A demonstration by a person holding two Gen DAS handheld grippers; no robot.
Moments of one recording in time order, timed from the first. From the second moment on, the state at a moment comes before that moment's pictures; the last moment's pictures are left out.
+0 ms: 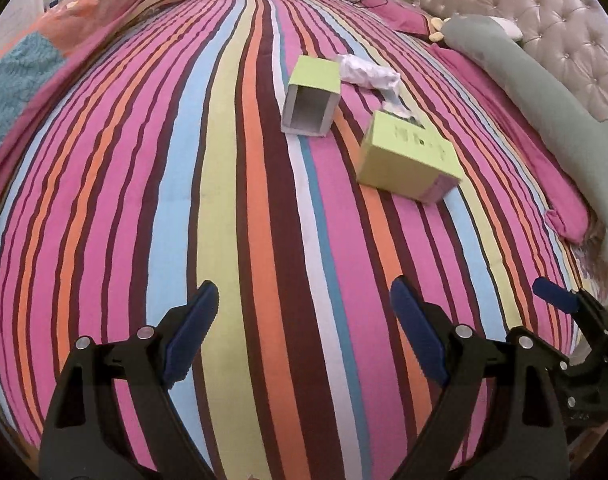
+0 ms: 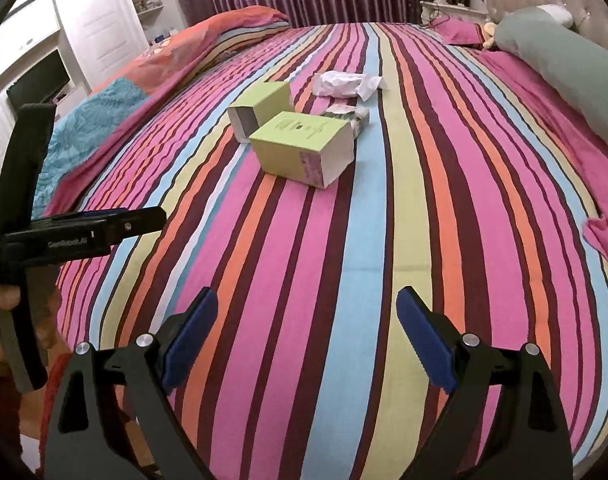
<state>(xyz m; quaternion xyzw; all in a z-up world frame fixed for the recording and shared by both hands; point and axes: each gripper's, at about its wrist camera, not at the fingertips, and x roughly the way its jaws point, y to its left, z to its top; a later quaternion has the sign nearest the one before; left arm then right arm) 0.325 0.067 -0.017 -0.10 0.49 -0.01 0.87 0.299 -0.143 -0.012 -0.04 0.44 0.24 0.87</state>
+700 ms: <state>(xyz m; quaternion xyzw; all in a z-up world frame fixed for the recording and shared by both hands) 0.444 0.082 -0.009 -0.09 0.48 0.00 0.87 0.386 -0.118 -0.013 -0.09 0.44 0.30 0.84</state>
